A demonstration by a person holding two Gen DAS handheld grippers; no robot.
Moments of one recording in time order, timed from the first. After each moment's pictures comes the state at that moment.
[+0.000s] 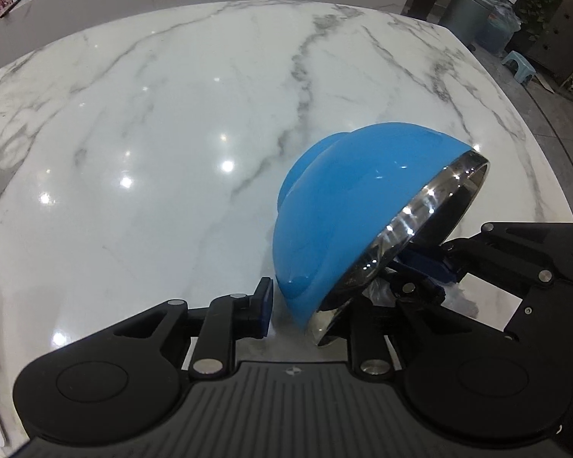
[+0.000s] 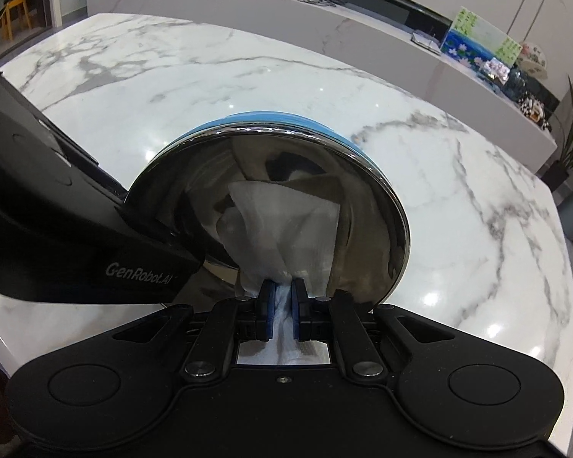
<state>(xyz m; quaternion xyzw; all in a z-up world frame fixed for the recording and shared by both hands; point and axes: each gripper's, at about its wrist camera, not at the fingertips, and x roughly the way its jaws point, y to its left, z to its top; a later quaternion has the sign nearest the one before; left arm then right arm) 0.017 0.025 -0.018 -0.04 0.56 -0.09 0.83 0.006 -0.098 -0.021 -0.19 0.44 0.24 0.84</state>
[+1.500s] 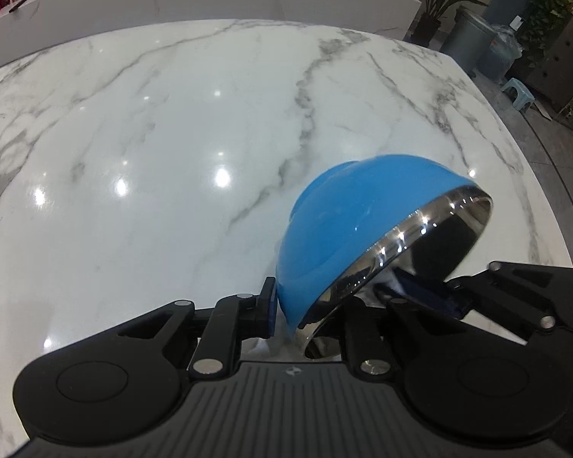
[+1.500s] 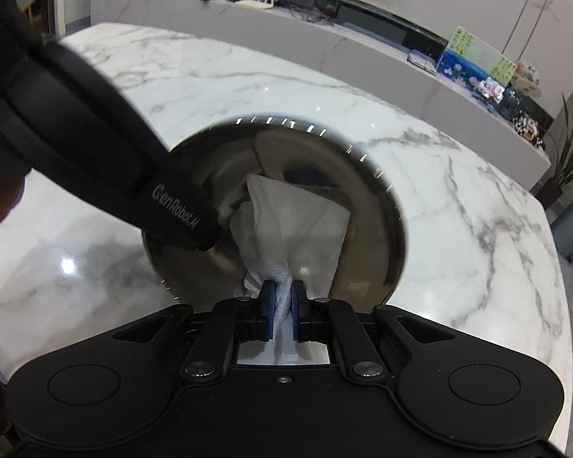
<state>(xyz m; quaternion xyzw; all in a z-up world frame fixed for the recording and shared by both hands) 0.025 0.035 -0.012 -0.08 0.54 -0.08 0.83 -0.010 -0.098 -0.009 -0.20 0.40 0.24 0.86</state>
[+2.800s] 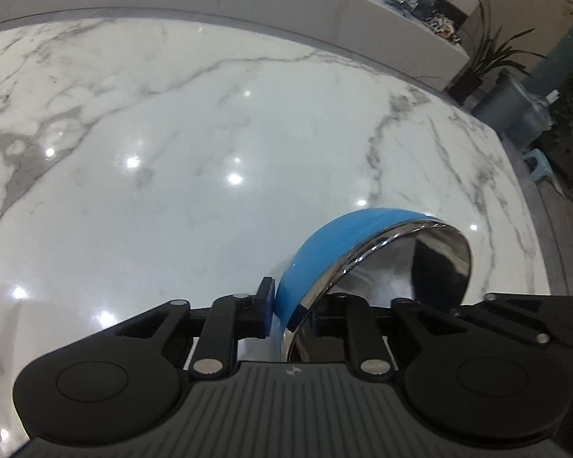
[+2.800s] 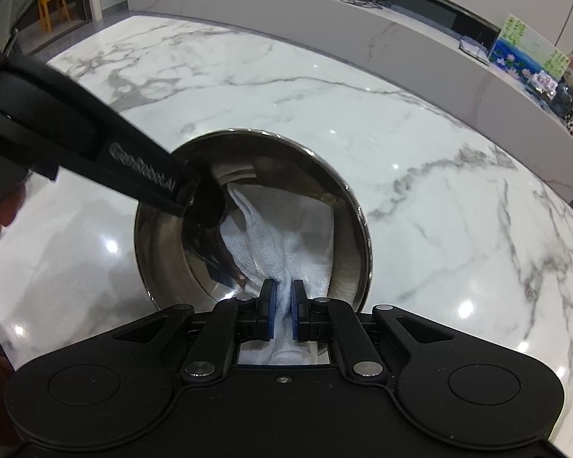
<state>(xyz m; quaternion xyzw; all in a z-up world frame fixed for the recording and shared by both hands) 0.053 0.094 -0.007 -0.17 0.52 -0.01 0.84 0.050 -0.055 0.000 -0.21 0.45 0.31 0.81</state>
